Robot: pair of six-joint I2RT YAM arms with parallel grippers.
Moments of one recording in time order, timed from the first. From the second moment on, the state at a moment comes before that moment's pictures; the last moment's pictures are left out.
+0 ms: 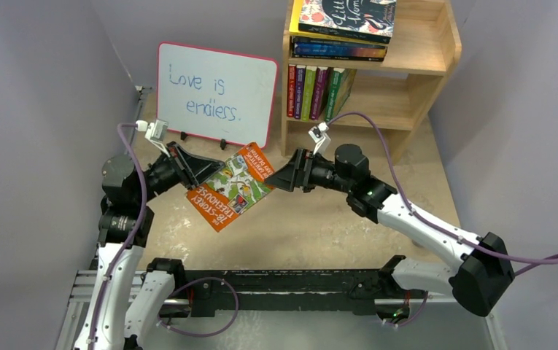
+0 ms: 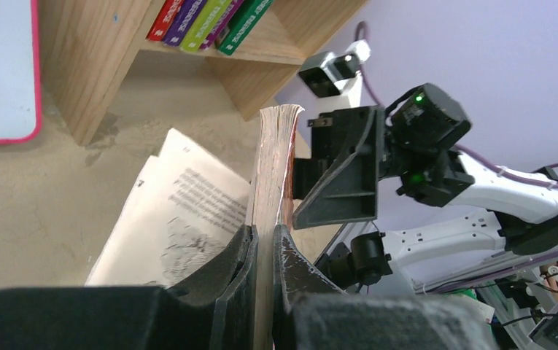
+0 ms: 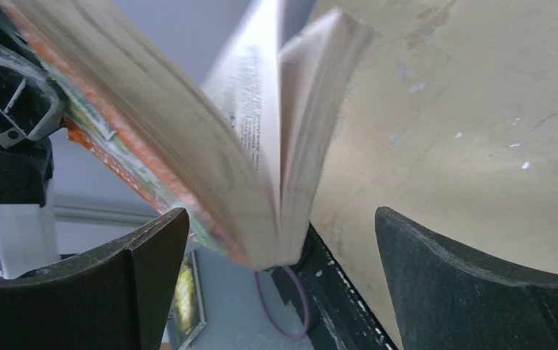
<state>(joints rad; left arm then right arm) -0.07 0.66 0.86 -0.20 0.81 -0.70 0.72 1.15 0.84 0.07 -0.40 0.86</state>
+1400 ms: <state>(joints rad) -0.07 0.79 1.22 -0.44 0.52 -0.66 0.73 1.21 1.22 0.14 -0.58 0.80</state>
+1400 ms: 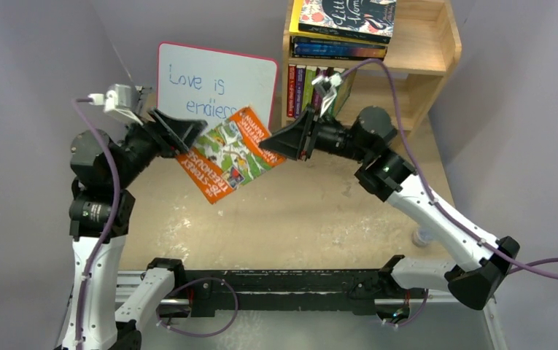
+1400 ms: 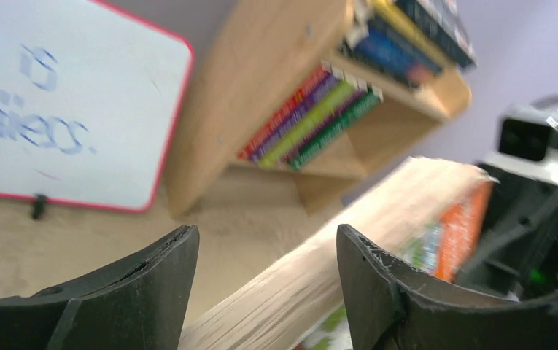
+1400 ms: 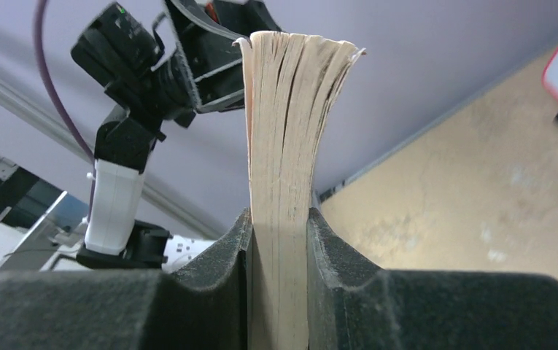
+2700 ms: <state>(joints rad) -0.07 0.84 1.39 -0.35 0.10 -0.82 -0.07 1.62 2.09 0.10 -0.52 1.11</state>
